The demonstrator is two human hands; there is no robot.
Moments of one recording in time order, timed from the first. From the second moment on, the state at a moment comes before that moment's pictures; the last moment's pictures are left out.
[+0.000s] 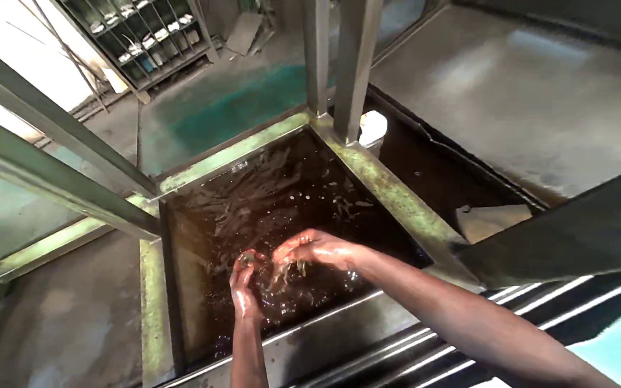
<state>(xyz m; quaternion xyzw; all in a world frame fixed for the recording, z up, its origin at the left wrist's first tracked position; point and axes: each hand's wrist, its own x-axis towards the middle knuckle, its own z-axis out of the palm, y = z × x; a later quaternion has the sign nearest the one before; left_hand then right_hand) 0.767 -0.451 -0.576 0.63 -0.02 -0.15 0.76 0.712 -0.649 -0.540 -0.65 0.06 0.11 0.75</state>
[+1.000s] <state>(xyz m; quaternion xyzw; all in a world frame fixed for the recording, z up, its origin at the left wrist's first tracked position) 0.767 -0.430 -0.601 0.78 -0.14 -0.10 0.60 0.646 -0.731 -0.733 -0.72 0.54 0.13 0.42</state>
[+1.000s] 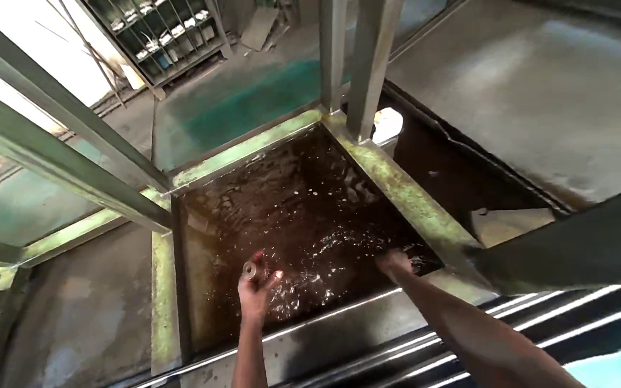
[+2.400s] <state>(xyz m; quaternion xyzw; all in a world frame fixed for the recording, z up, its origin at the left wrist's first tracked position) 0.761 -0.413 -0.619 0.78 0.13 -0.05 0.62 0.685 -0.666 -0.696 -0.54 0.45 0.13 0.70</state>
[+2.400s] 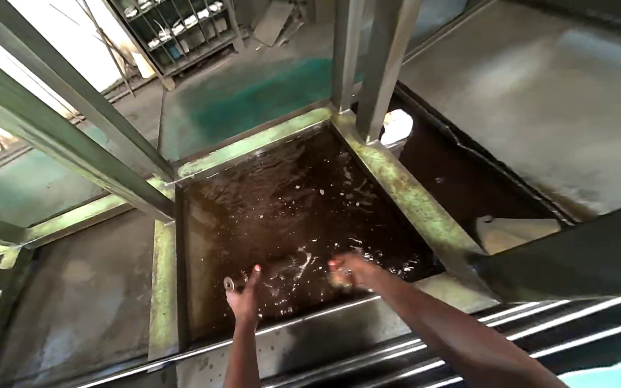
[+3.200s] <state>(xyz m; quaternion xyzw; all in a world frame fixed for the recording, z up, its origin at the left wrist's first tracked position) 0.770 -0.428 -0.603 0.61 0.21 -0.11 0.76 0.718 -0.599 -0.569 -0.50 0.20 0.14 0.83</state>
